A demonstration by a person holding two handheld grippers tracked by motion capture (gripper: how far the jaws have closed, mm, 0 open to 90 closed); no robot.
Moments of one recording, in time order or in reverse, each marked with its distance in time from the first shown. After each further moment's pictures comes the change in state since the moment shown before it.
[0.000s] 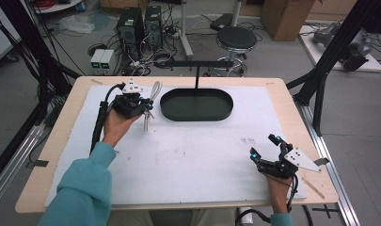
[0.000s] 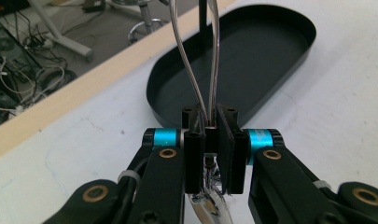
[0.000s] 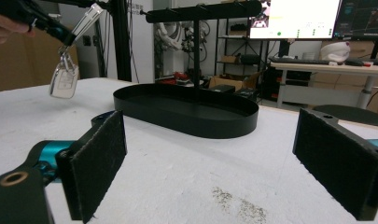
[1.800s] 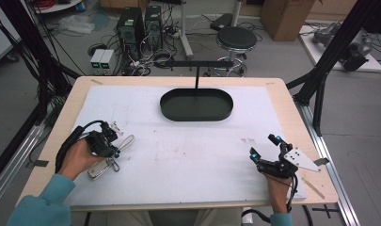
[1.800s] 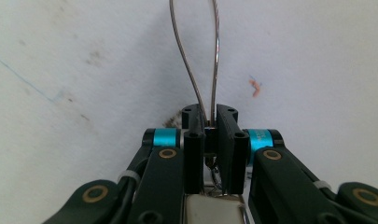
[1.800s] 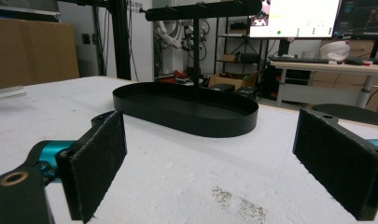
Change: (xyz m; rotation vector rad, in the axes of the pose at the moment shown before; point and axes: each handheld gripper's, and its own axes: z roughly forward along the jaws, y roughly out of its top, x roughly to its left) left arm -0.008 -0.100 -0.055 0.586 -0.100 0.069; right arm 0.000 0.000 0.000 0.008 -0.003 -0.003
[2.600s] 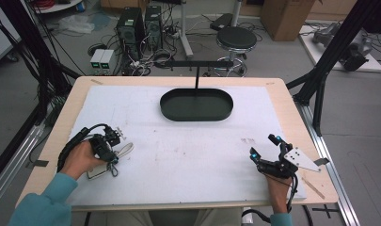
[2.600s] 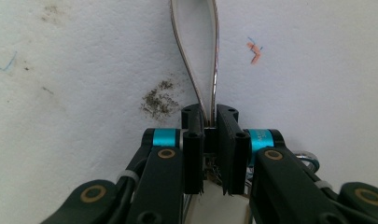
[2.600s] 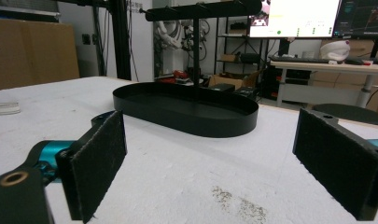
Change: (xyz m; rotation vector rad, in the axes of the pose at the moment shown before) left arm -0.001 -0.001 0.016 0.197 -0.051 0.002; right arm 0.000 0.000 0.000 -0.001 0.001 0.005
